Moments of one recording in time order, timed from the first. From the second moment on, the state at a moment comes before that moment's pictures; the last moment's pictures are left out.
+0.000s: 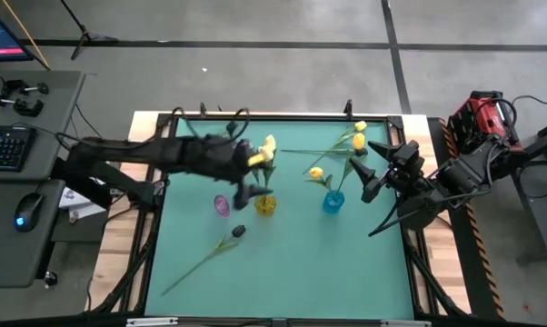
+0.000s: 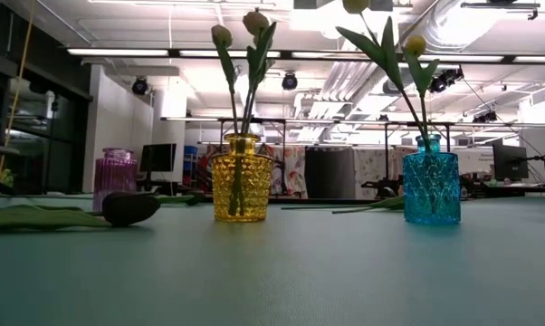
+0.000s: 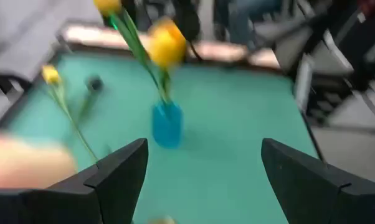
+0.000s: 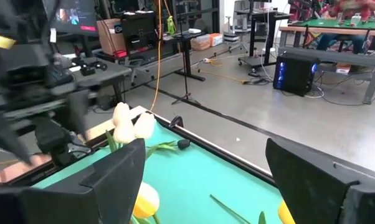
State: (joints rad) left arm -0.07 1.37 1.39 -0.52 -0.05 -0.14; right arm 0.65 1.19 1.50 -1.19 1.32 0.96
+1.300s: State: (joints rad) left arm -0.59 1.68 0.87 -0.66 -0.05 -1.06; right arm 0.65 1.19 1.50 -1.22 1.26 0.96
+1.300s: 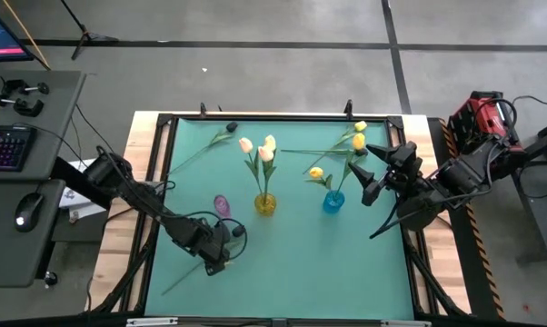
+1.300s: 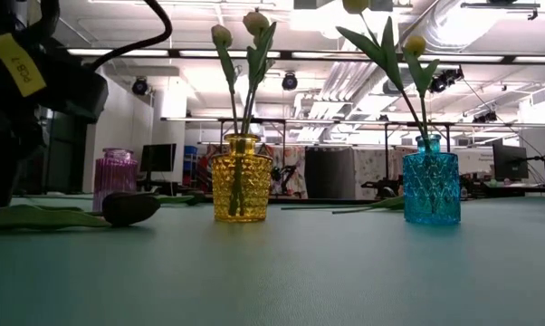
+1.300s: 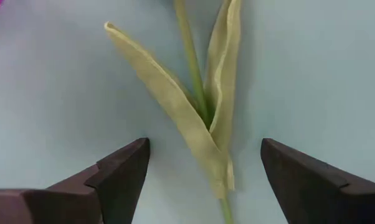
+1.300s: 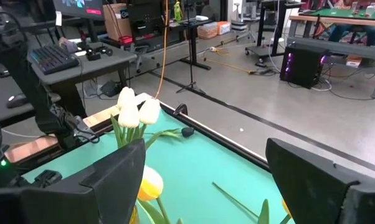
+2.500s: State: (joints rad) left arm -0.64 0.87 0.92 -0.67 -1.36 -0.82; right arm 0.65 1.19 1.50 -1.25 1.24 0.99
